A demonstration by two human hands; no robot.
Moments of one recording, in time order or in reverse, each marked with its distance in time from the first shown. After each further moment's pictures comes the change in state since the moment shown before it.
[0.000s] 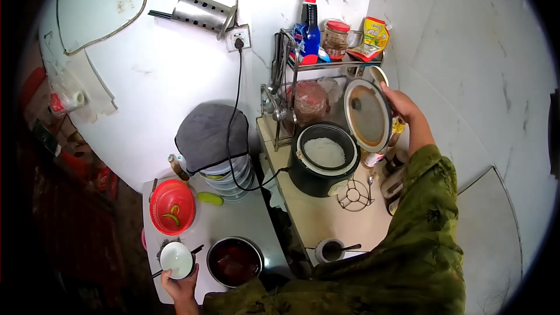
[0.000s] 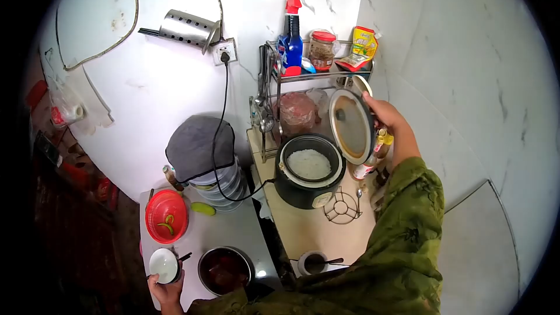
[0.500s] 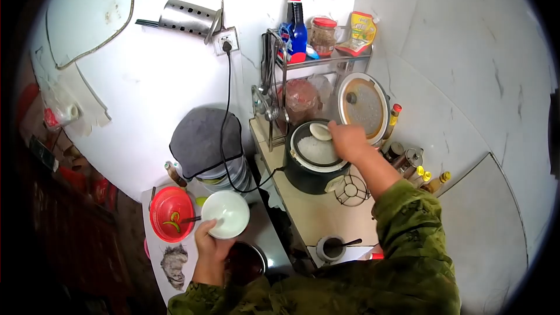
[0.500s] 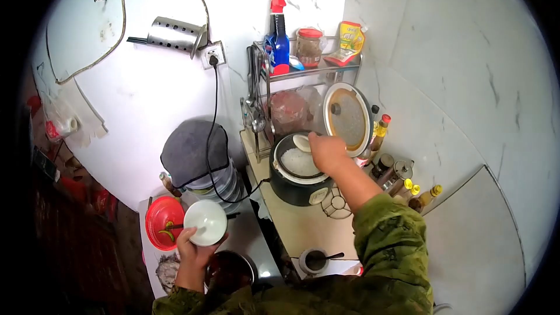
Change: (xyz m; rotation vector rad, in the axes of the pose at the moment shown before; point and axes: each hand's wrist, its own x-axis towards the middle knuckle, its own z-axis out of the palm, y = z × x) left_hand 0.079 -0.077 0.151 0.138 -0.324 -0.278; right_hand -0.082 -0.002 0.162 -1.009 0.272 -0.520
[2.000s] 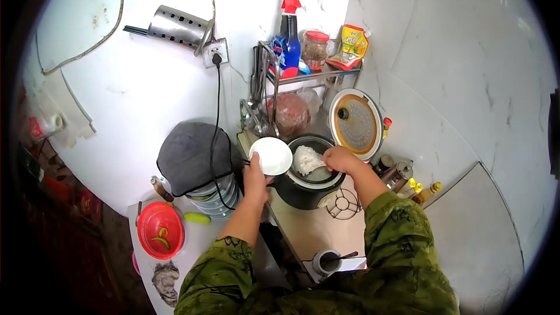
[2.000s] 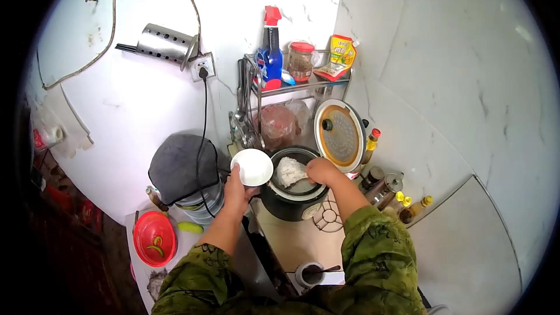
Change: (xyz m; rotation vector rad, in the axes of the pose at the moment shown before) left_hand 0.202 -0.071 0.116 0.318 0.137 0.079; right_hand 0.019 0.035 0.060 0.614 -0.401 0.185
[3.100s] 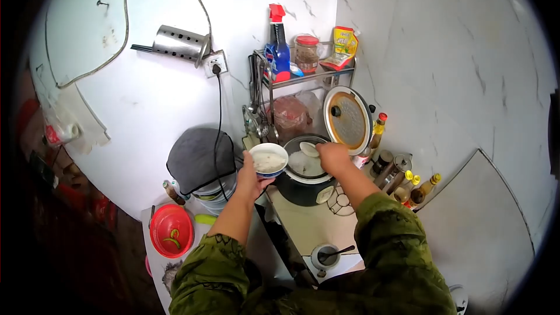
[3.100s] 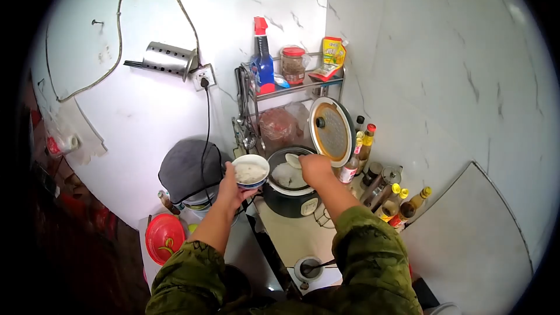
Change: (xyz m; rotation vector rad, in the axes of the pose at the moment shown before) left_hand -0.018 0.023 -0.012 0.139 -0.248 -0.175; right_hand -0.034 -0.022 0.009 -0.473 0.466 -0.183
